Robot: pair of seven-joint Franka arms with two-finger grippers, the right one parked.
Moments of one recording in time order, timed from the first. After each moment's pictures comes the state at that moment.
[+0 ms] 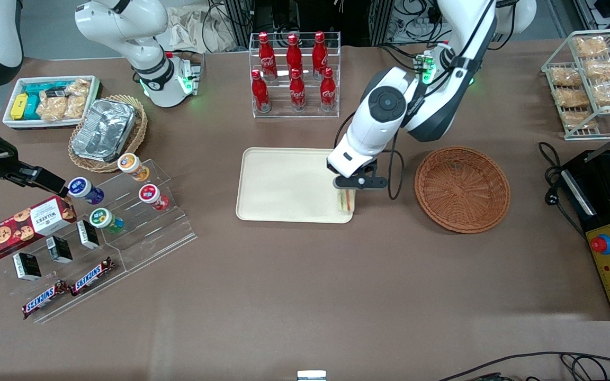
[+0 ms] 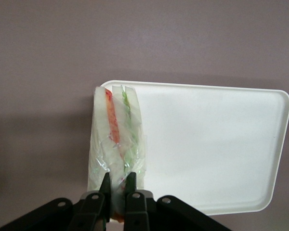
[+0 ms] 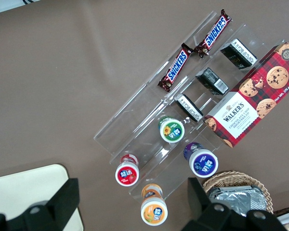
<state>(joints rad) -0.59 0.28 -0.12 -1.94 -0.16 2.31 -0.61</state>
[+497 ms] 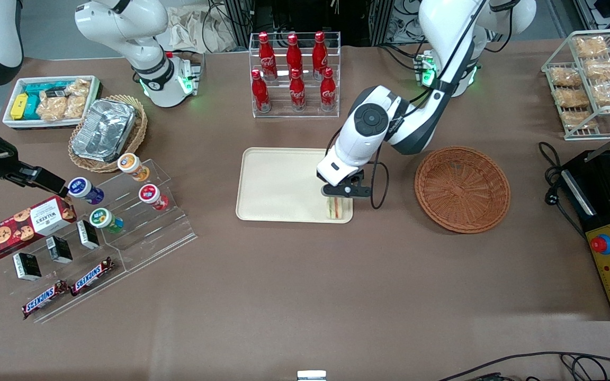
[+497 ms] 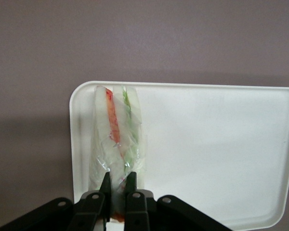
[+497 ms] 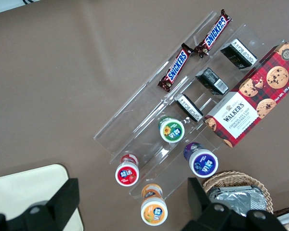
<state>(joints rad) -0.61 0.38 -0.14 -1.95 -0.16 2.42 -0.60</state>
